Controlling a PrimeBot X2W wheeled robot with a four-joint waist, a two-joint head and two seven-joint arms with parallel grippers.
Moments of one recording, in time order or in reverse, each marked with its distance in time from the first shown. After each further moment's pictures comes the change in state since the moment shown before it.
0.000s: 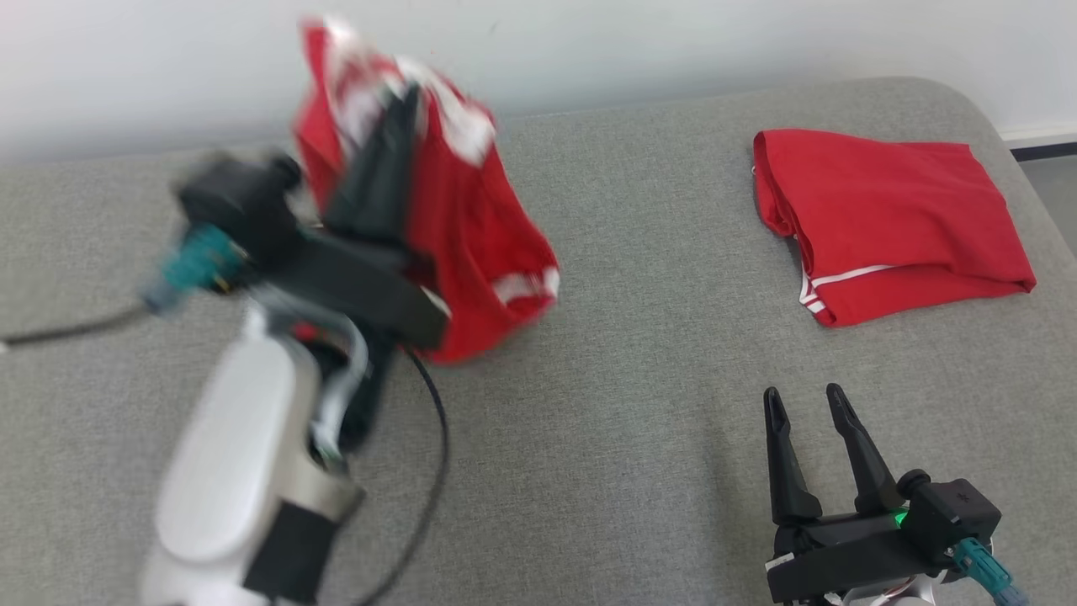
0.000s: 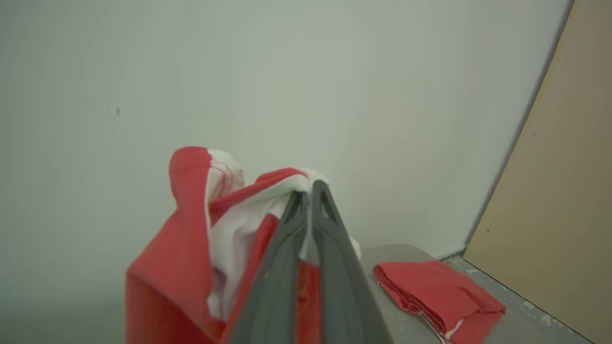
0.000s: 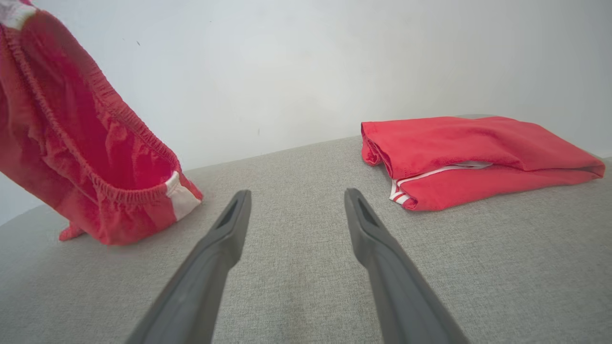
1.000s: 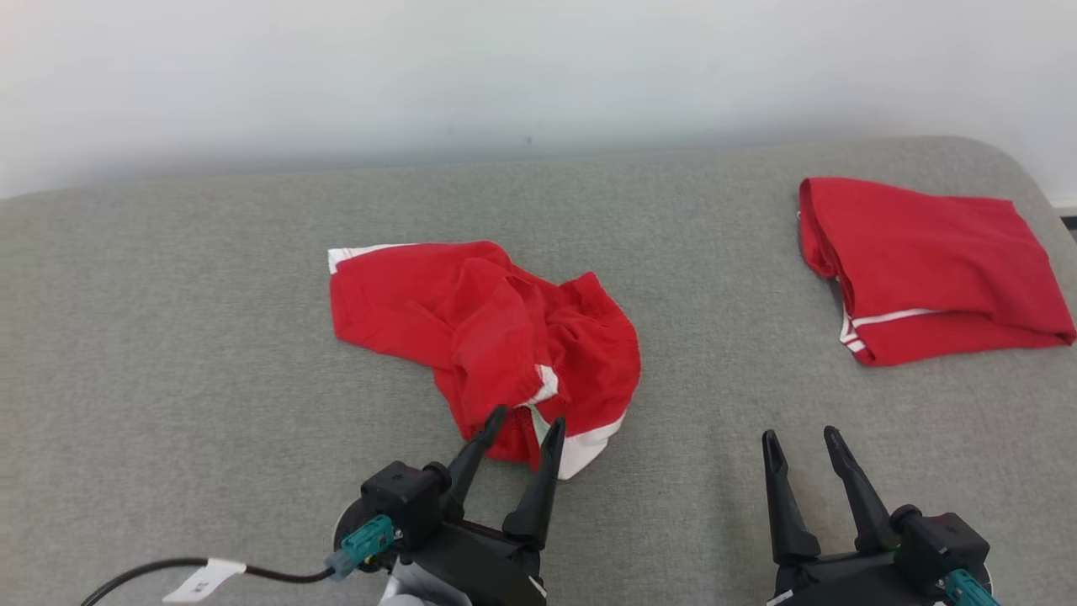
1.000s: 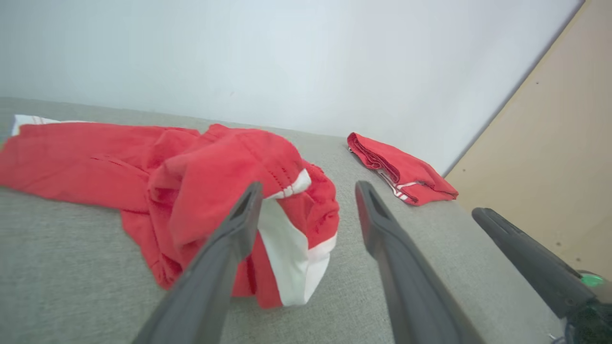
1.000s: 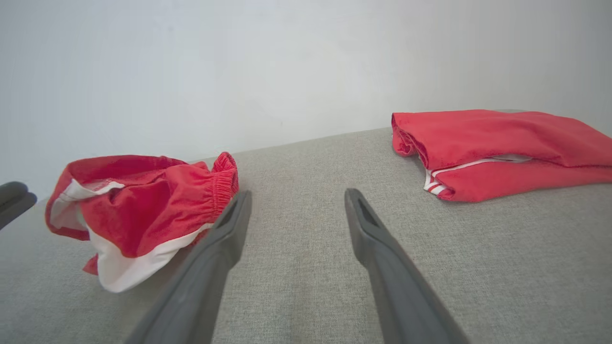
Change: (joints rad) left arm 0.421 -0.065 -0.253 0.151 -0.080 0.014 -0.210; right arm 0.056 0.000 0.000 0.030 -0.018 0.000 0.000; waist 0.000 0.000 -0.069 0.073
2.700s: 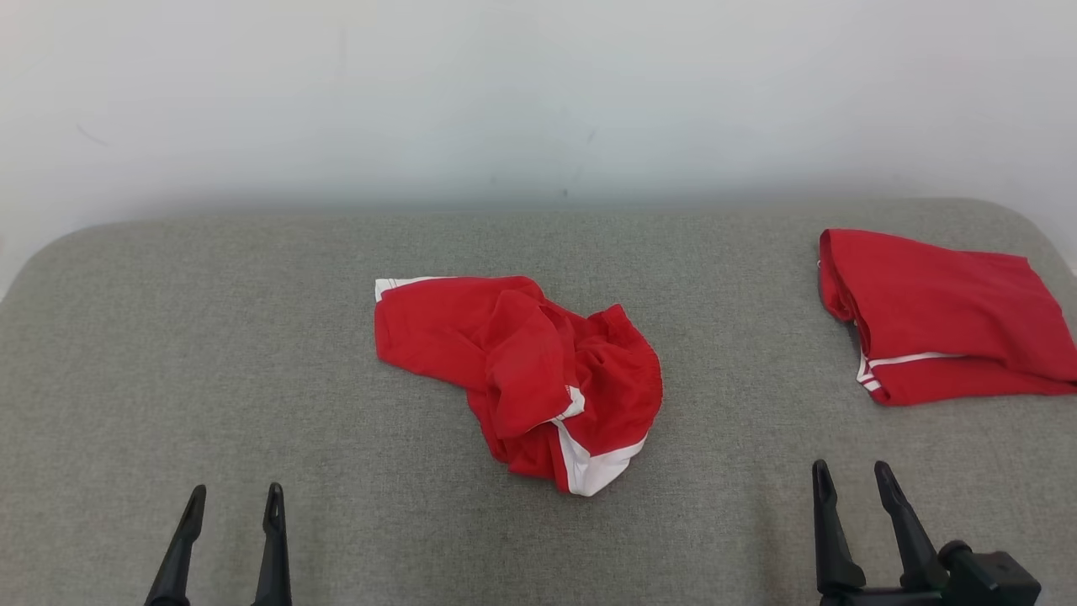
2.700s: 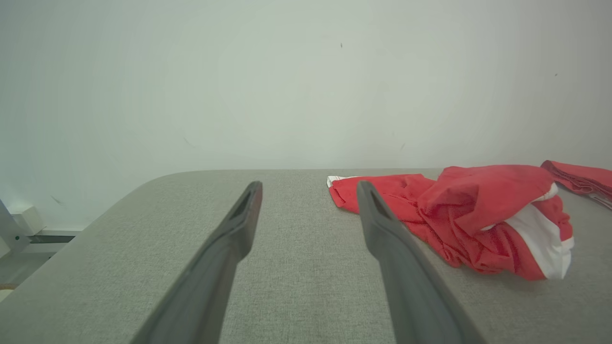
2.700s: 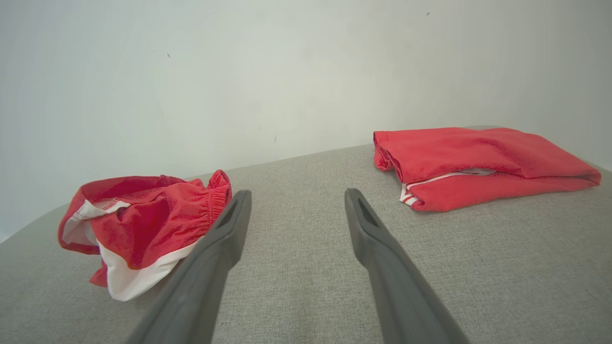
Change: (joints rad) left arm 0.393 0.105 0.521 -0.338 0.384 0.015 -0.033; right arm 0.080 0.000 -0.084 -0.033 0.010 0.000 0.000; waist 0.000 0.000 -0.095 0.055
